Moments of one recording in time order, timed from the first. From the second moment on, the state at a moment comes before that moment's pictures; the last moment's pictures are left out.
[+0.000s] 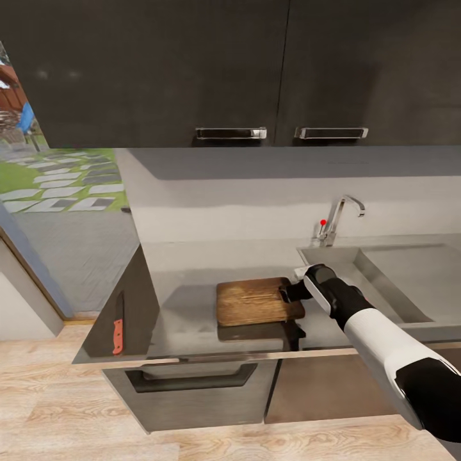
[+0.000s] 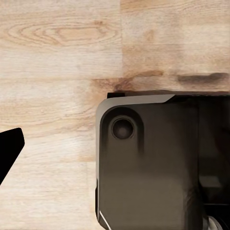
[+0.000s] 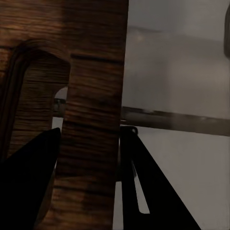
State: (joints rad) left arm 0.00 0.02 0.00 -0.20 0.01 -0.33 0.00; right arm -1.07 -0.11 0.43 -0.61 -0.30 0.88 -0.01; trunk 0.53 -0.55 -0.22
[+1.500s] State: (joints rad) left arm 0.00 0.02 0.00 -0.20 0.01 -0.33 0.00; right arm -1.07 -0.11 0.43 -0.49 -0.38 0.79 0.00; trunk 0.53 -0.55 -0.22
